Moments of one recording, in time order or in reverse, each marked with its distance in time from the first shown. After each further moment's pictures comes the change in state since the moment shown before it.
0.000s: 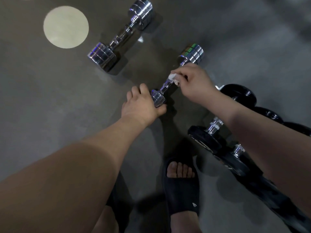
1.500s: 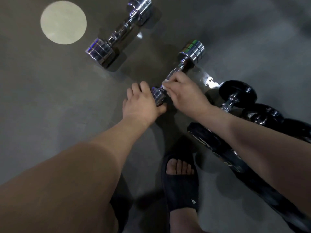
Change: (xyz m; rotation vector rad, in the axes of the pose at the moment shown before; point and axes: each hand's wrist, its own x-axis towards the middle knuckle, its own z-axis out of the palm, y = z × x) left_hand -0.005 0.003 0.012 0.045 0.090 0.017; right_hand -0.034 -0.011 0.027 -0.055 0.068 -0.285
